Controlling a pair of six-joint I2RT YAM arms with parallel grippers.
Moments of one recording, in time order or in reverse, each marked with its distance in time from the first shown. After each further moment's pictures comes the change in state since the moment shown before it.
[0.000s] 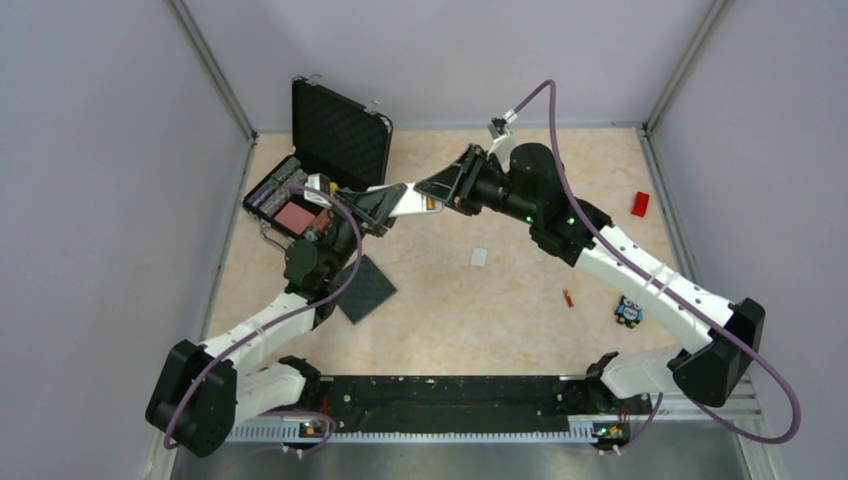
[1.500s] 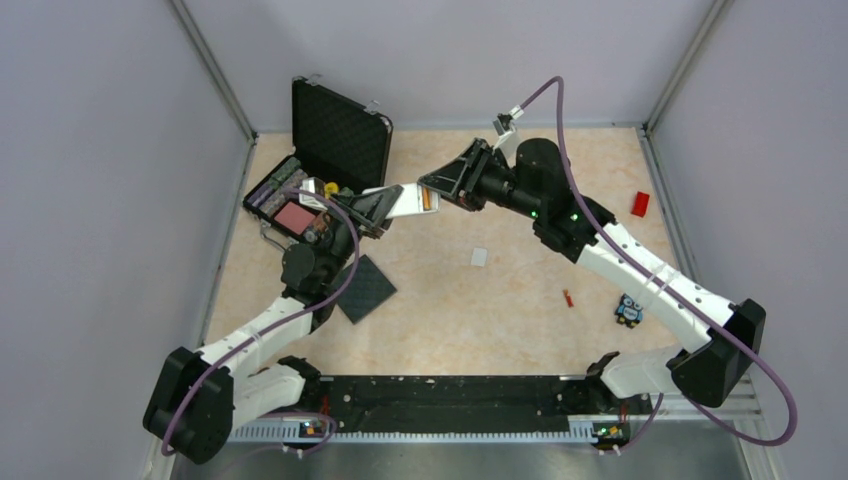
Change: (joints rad) left arm 0.000 -0.036 -0.026 -0.018 -0.027 0.041; right arm -0.041 0.000 0.001 0.023 -0.044 0.040
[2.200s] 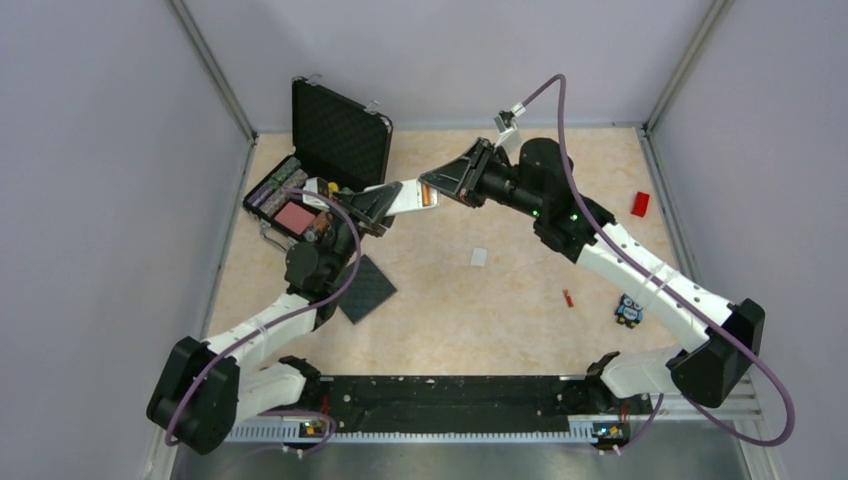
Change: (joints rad) left arm 0.000 0.047 0.000 0.065 -0.023 -0.100; right arm -0.007 0.000 -0.021 0.067 -0.026 -0.018
